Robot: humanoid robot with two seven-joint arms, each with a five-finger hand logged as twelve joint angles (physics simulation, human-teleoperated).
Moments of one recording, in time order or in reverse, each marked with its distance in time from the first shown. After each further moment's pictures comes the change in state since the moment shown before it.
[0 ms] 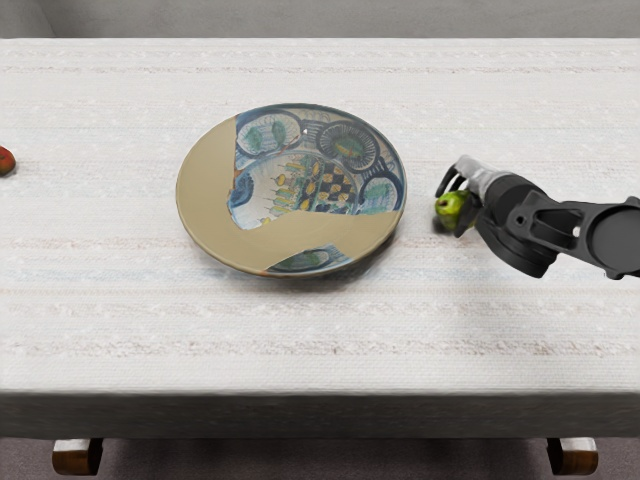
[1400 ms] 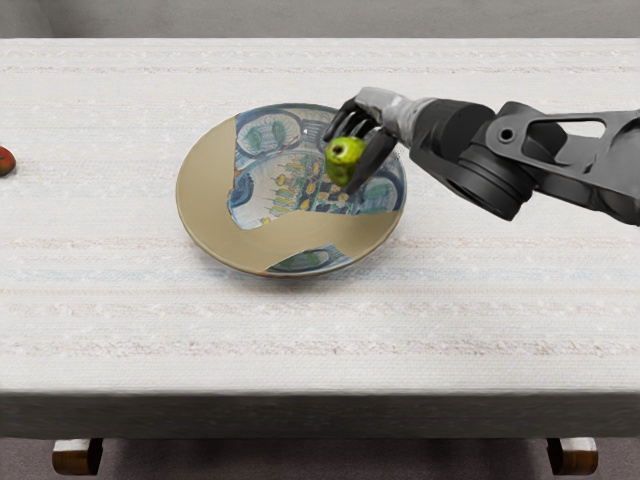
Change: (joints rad) left arm 0.002 0.000 0.000 0.003 0.003 0.000 0.000; right arm 0.262 0.013 0.160 0.265 0.284 0.016 -0.002
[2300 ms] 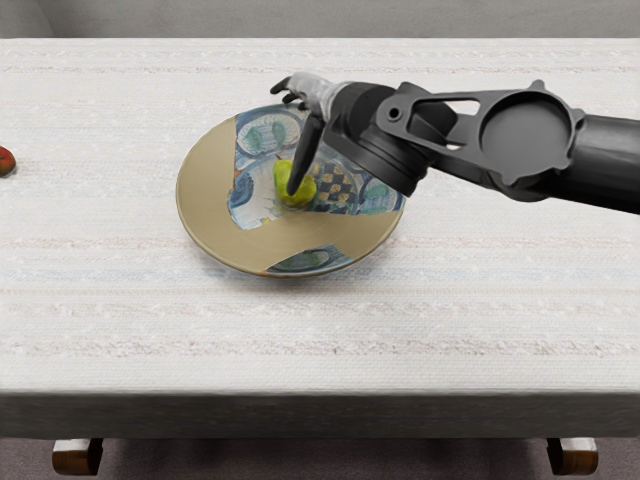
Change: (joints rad) left arm 0.000 0.000 0.000 0.002 0.000 0.000 0.000; right arm 0.053 0.285 -0.001 -0.287 0.033 0.029 0.001
